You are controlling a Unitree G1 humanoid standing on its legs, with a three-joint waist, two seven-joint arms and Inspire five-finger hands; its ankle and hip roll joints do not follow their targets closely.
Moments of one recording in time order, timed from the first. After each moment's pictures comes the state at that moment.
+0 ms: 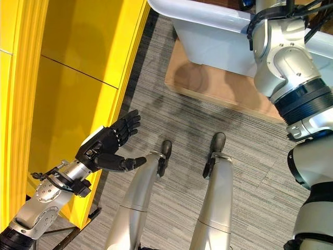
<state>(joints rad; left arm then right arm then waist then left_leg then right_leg) -0.06 0.75 -0.27 -0.23 -0.65 -0.14 -0.21 -1.49 -0.94 0.85 0.53 -0.51 0.38 -0.24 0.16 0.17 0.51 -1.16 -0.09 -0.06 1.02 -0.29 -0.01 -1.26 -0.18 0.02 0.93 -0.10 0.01</state>
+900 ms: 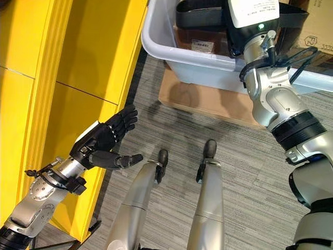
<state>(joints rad) -0.05 0.76 -0.19 -0.24 -0.65 -0.15 -0.25 -1.23 -1.00 0.81 0.36 -0.59 0.29 -0.29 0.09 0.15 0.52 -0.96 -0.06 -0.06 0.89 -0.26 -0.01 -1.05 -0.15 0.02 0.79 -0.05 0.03</state>
